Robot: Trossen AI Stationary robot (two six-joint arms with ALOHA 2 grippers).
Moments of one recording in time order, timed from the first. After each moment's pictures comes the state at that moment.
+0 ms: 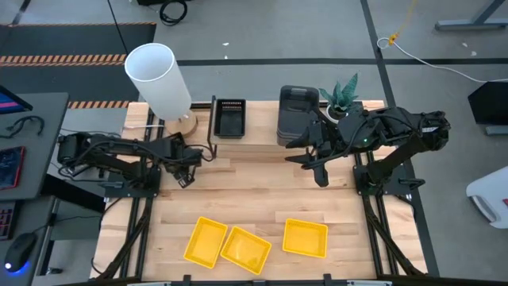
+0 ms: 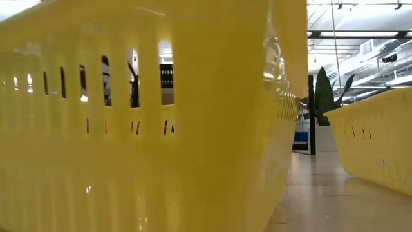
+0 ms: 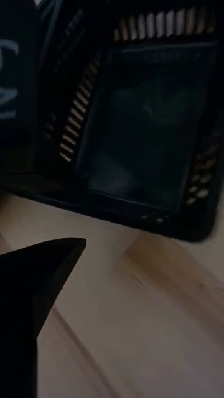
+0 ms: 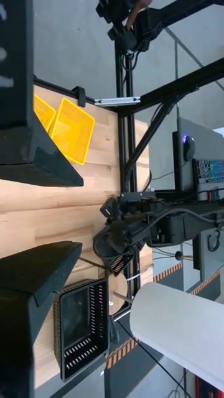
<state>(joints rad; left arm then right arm) 0.14 1.22 0.64 -1.01 -0.19 -0.52 0.30 1.39 1.85 -0.91 0.29 0.16</state>
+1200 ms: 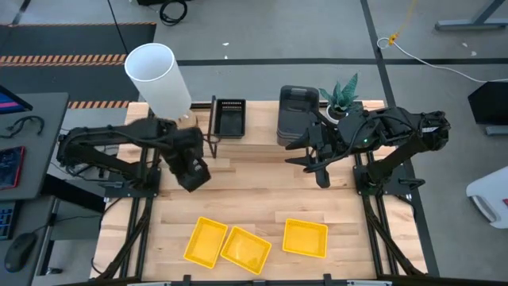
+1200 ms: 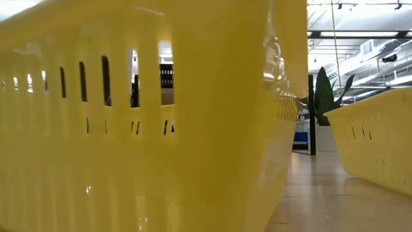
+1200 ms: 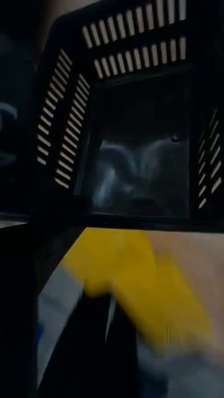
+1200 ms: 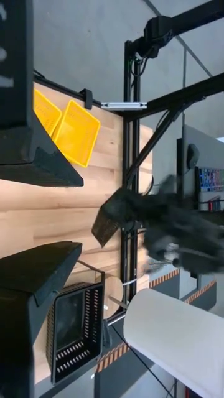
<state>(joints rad) 0.08 1.22 1.24 -1.28 0.38 -0.60 0.30 1.39 1.85 -0.91 0.26 0.11</state>
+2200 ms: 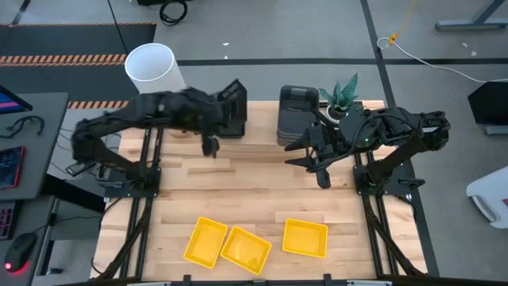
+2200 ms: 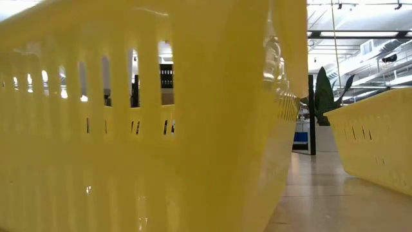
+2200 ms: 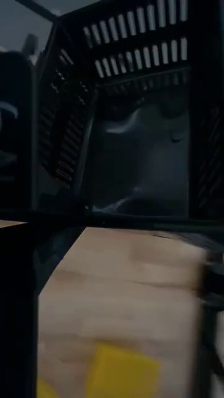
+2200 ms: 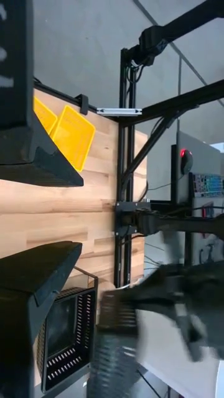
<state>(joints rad) 0.16 1.40 1.72 -1.06 -0.16 -0.01 0.30 1.39 1.85 -0.88 0.24 0.10</state>
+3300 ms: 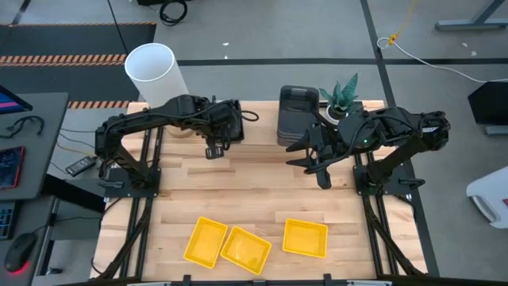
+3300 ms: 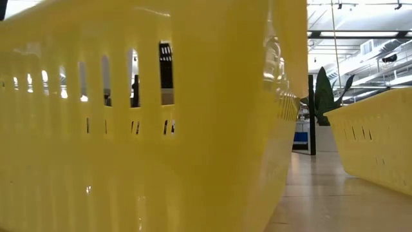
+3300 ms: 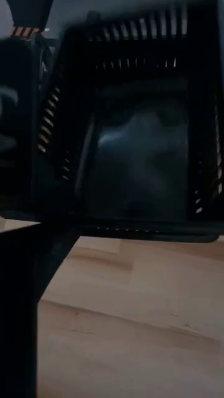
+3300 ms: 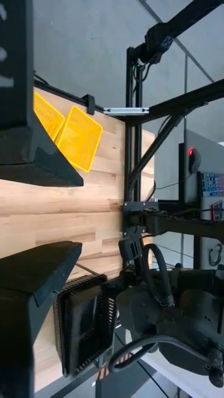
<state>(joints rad) 0.22 1.62 1.72 -1.34 -0.20 0.12 0.30 1.39 1.85 -0.91 0.24 0.12</state>
